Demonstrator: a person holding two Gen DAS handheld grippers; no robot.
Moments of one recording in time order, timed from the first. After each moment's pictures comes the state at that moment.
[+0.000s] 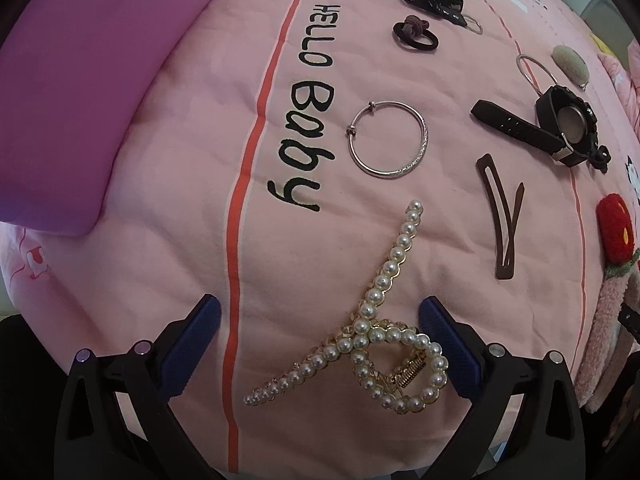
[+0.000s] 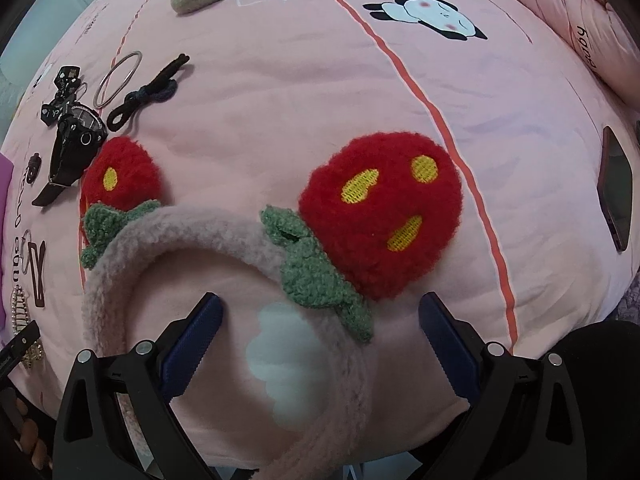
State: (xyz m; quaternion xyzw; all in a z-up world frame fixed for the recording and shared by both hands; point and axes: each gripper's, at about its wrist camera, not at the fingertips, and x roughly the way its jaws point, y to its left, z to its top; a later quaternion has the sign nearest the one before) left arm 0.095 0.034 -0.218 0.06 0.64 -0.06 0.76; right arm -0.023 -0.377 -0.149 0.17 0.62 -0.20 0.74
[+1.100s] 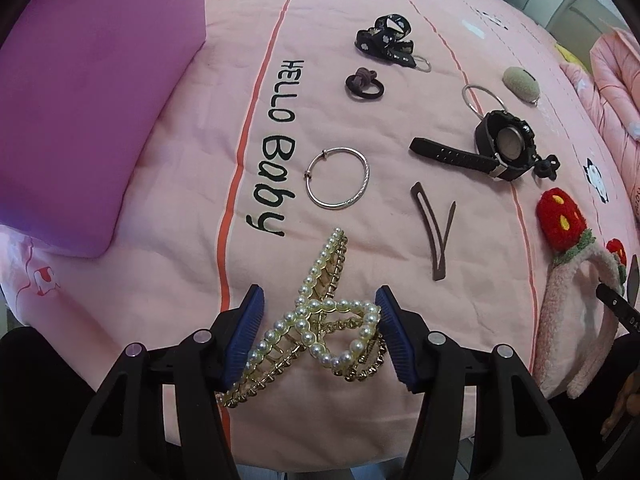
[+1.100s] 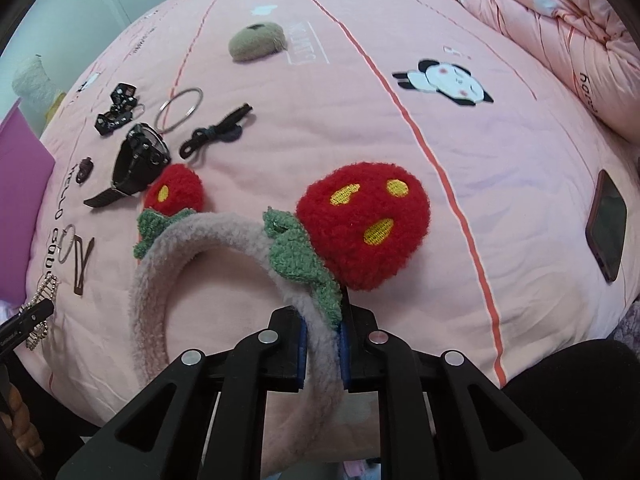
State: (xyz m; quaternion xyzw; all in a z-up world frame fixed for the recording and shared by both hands) left arm 0.057 0.031 -0.165 0.05 0.59 -0.11 0.80; right arm -0.040 -0.354 -0.098 0.14 0.55 -0.16 0.81
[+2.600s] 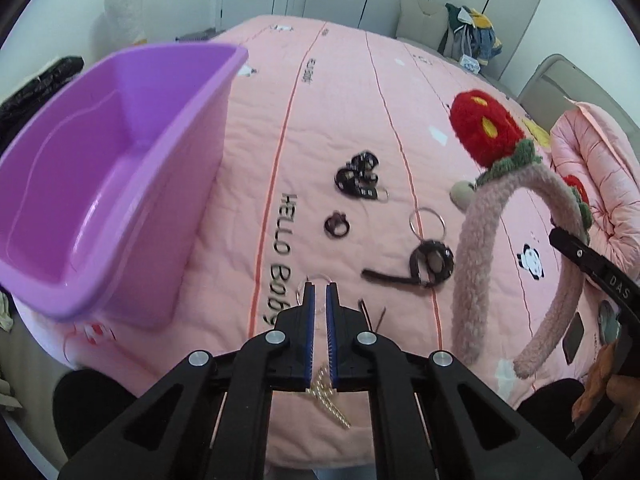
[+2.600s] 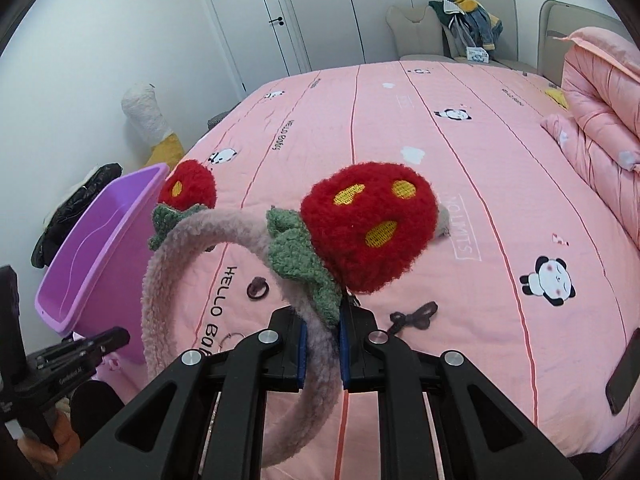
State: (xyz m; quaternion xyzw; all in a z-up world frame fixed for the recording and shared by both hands) left arm 0.080 0.052 -0.055 -0.03 0.50 -0.14 0.85; right arm 0.061 -0.255 0.049 0.11 0.41 -0.01 0.90
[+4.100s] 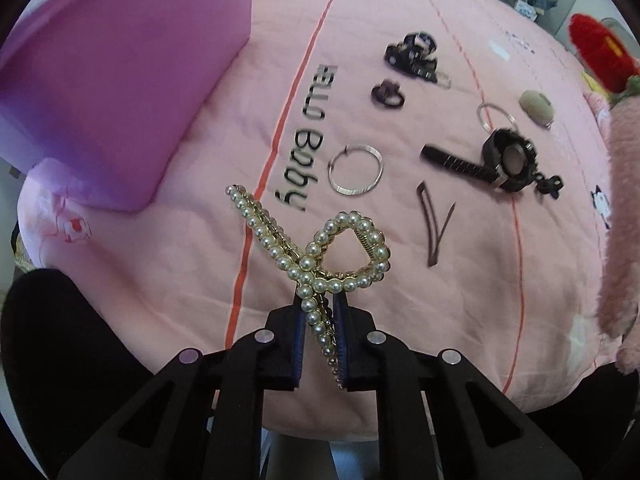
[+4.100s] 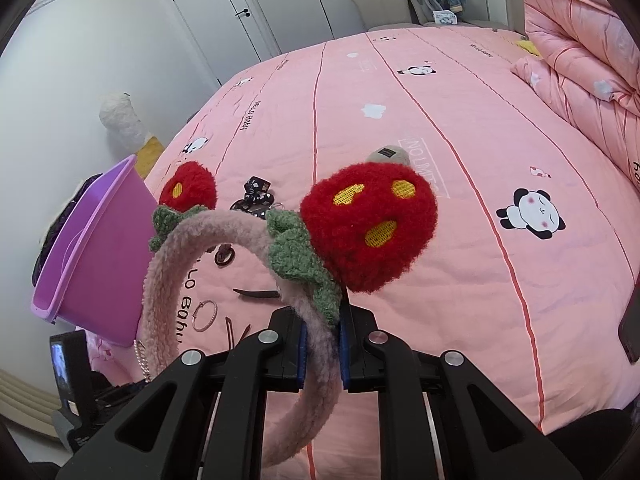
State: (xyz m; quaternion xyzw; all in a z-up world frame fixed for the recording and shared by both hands) left arm 0.056 0.030 -0.144 0.01 0.58 -0.05 0.81; right arm 0.023 -0.300 0.009 0.17 0.43 -0.03 0.89
